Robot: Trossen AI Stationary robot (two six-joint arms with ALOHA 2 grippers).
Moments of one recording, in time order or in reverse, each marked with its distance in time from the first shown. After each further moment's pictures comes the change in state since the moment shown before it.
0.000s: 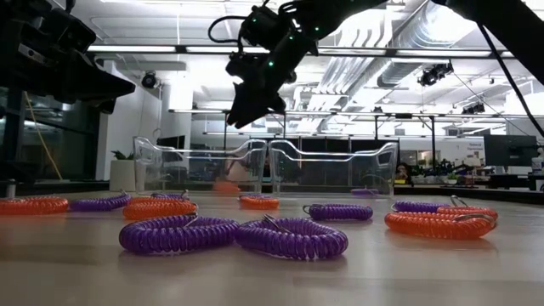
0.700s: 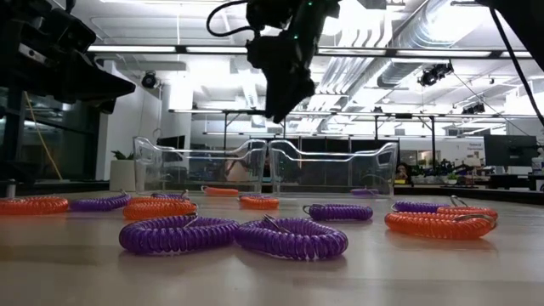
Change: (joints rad) left arm 0.000 0.000 0.000 0.001 -0.002 0.000; right arm 0.128 -0.101 -0.005 -0.444 0.045 0.108
